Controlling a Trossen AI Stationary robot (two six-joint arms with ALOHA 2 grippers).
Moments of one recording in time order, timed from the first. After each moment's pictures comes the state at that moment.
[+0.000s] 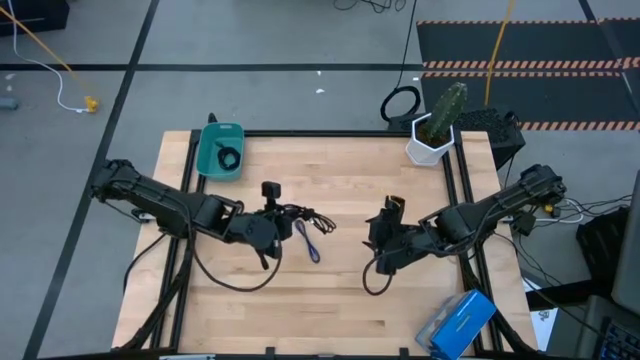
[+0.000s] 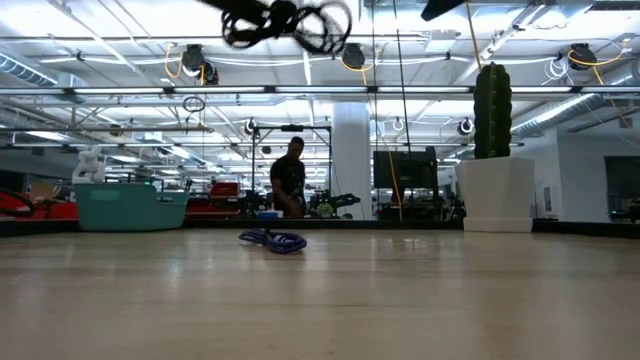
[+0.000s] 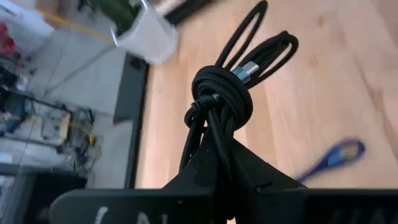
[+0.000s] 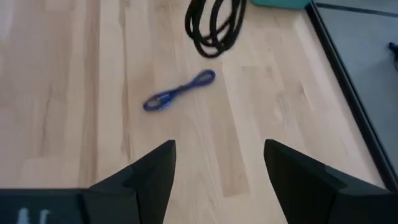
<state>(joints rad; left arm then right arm) -0.33 1.39 1.23 -0.62 -0.64 0.20 0.43 1.39 1.32 -0.89 0.52 0.36</state>
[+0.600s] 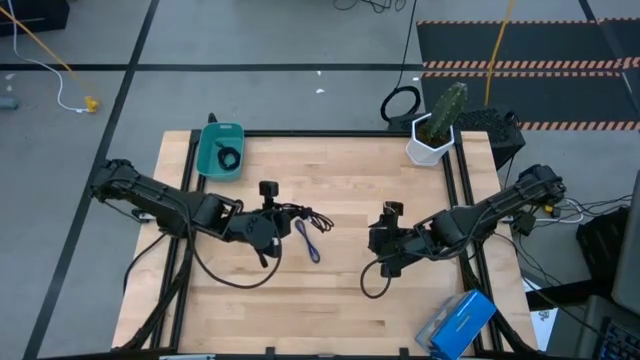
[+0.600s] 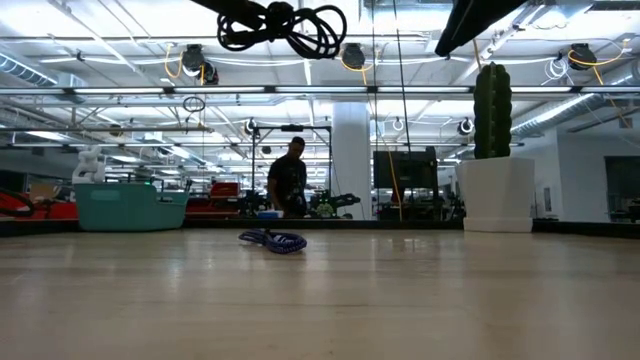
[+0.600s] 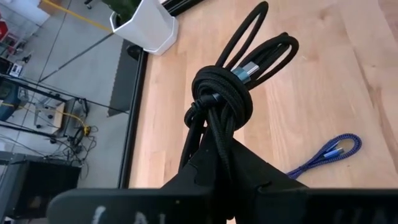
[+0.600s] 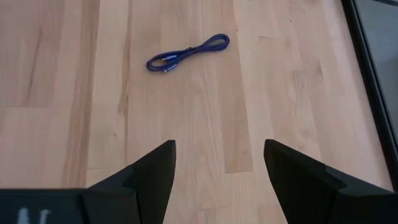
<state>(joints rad) -0.33 1.38 1.23 -0.65 -0.63 0.15 0.43 1.40 1.22 -0.88 0.46 0.30</state>
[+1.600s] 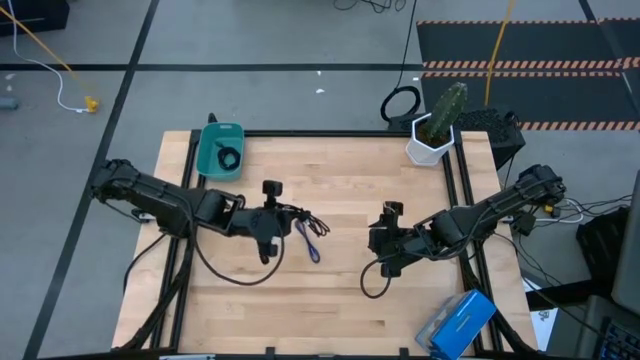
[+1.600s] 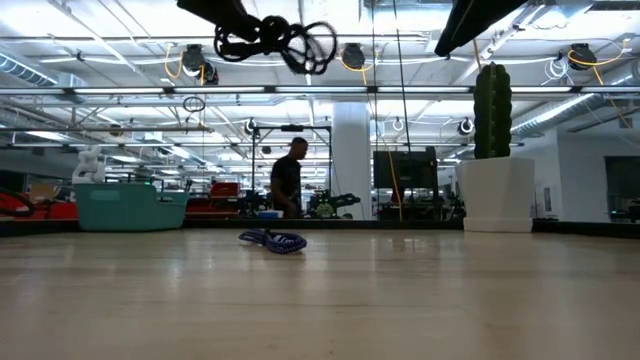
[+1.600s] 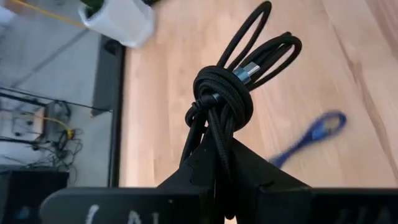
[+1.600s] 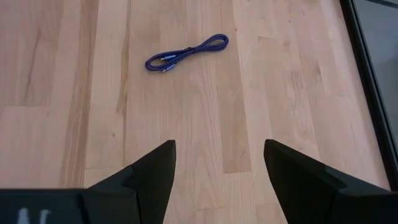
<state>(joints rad) -0.28 1.39 1.24 -0.71 -0.52 0.22 0.43 1.40 1.22 -0.89 0.47 0.29</state>
